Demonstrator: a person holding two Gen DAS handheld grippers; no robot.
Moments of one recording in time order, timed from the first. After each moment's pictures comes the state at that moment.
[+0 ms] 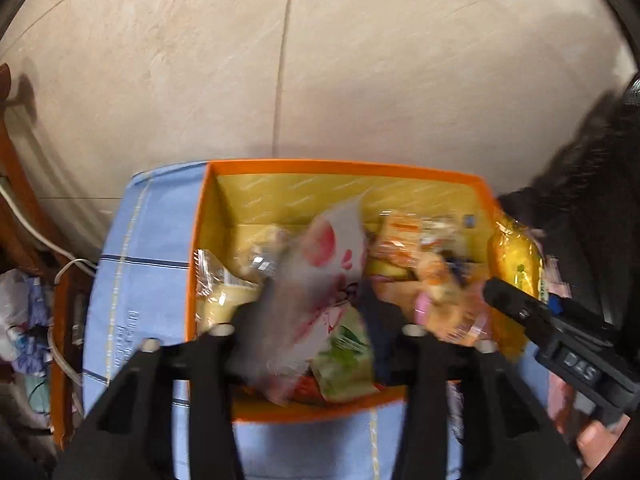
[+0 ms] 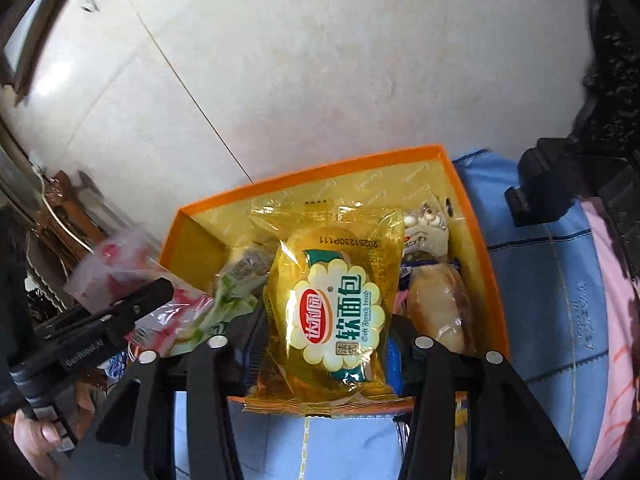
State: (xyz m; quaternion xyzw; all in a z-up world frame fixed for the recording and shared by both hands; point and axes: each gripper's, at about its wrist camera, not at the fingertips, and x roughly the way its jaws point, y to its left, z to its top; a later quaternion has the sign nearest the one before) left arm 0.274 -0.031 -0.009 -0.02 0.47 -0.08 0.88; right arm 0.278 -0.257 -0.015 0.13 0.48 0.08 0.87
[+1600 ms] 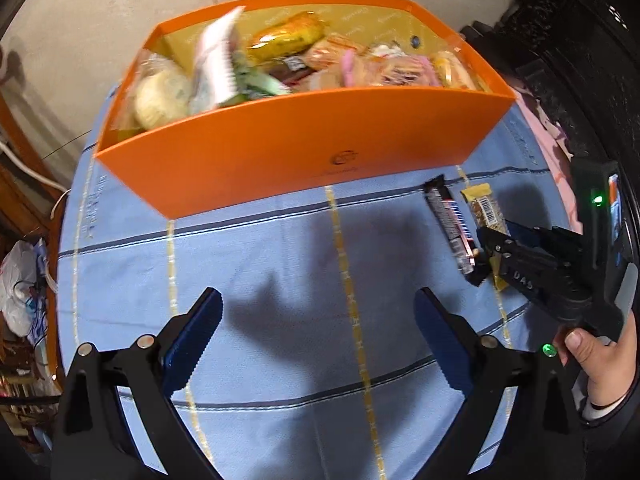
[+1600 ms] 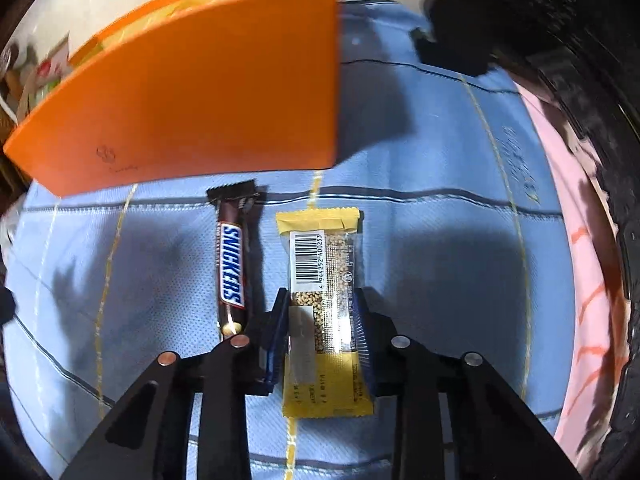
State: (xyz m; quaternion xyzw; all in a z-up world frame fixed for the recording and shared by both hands) left arm 0.127 -0.087 -0.089 0.06 0.56 -0.13 0.82; right arm 0.163 -0.317 -0.144 0.01 0.56 0.00 0.83
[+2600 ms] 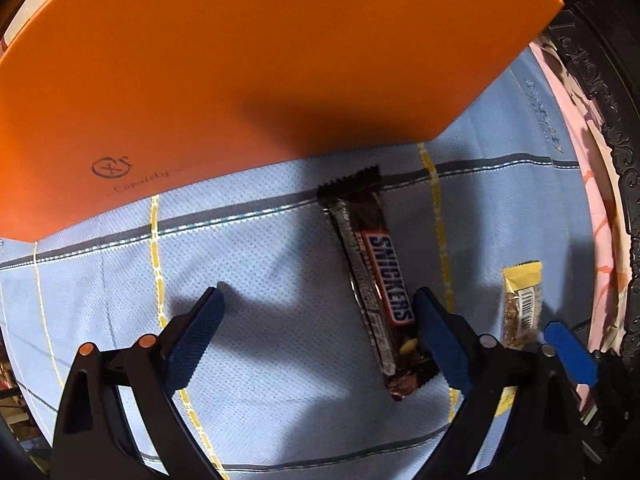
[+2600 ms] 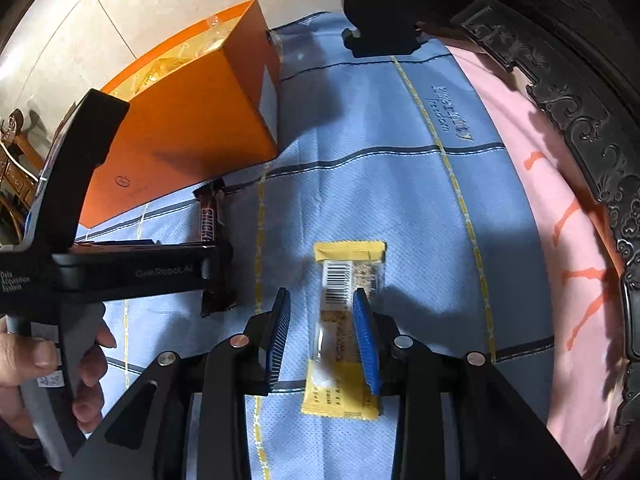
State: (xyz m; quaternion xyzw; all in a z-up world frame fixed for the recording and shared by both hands) left arm 0.185 -0.216 -0.176 0.06 0.63 -0.11 0.77; right arm 0.111 -0.356 -0.123 0.10 0.54 -0.01 0.83
